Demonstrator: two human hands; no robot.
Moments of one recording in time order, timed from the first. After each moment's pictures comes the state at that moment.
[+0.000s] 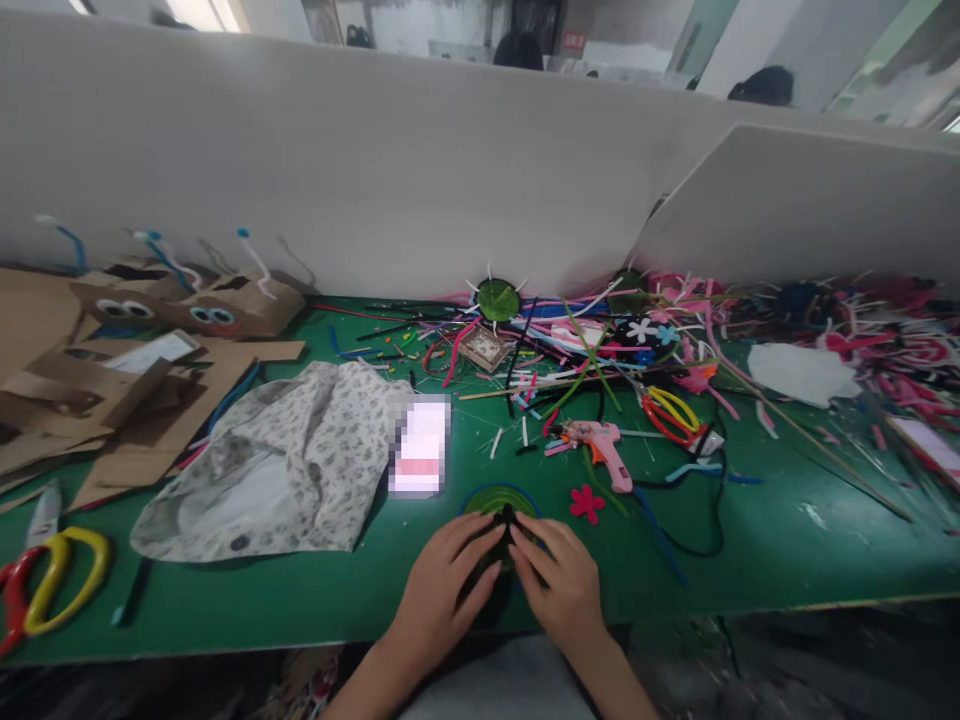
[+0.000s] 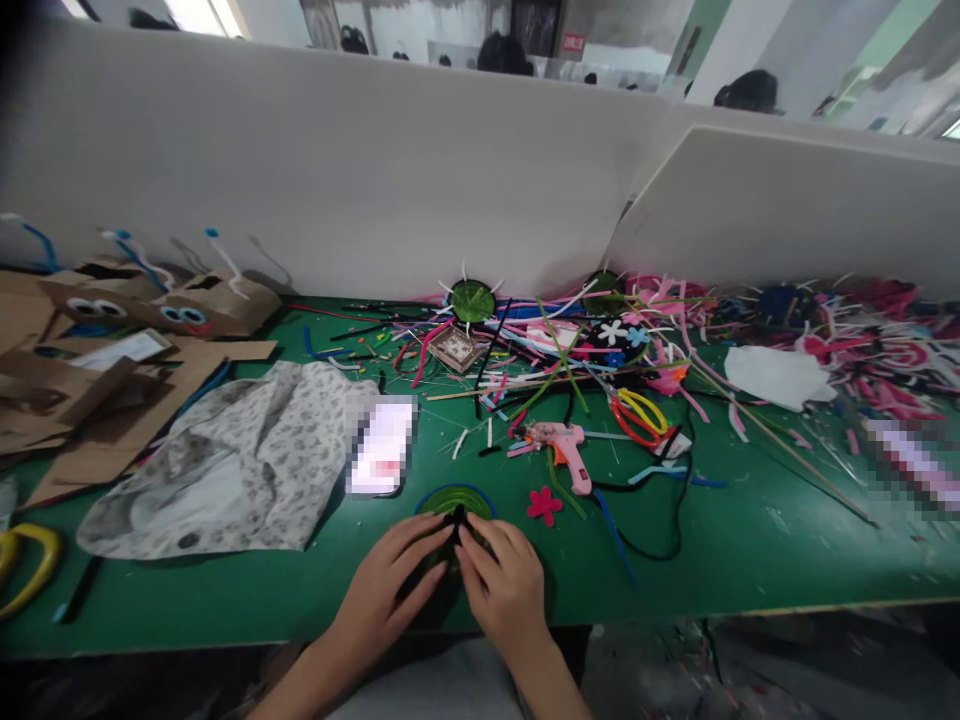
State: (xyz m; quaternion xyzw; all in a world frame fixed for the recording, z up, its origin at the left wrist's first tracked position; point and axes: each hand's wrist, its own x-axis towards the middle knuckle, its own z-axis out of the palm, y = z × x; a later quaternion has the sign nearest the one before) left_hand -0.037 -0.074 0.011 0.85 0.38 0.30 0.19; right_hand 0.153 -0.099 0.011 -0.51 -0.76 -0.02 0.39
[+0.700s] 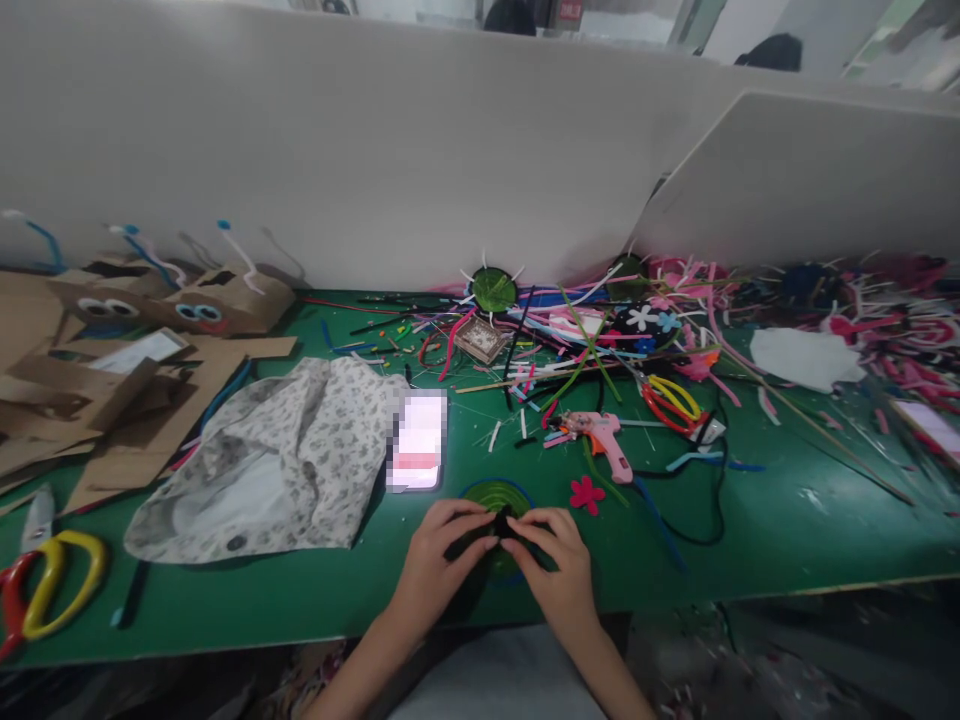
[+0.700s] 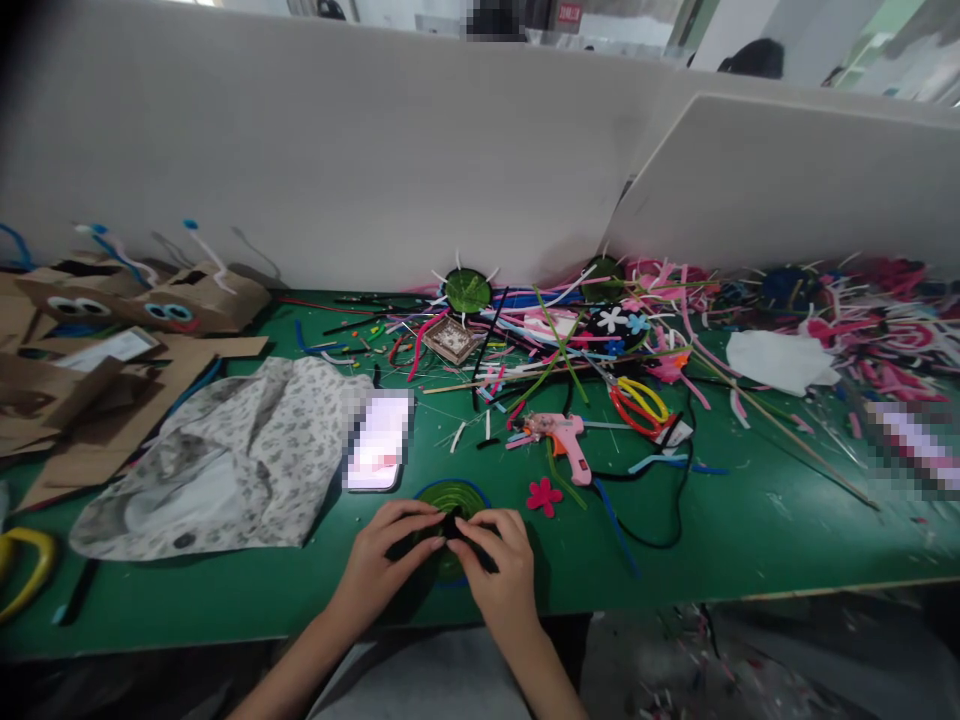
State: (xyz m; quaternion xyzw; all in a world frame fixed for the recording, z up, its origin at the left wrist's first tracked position) left_hand -0.036 -0.056 0.006 0.74 0.43 0.40 0.34; right_hand 0.146 -0.095 0.009 -0.55 -0.68 0.12 0.47
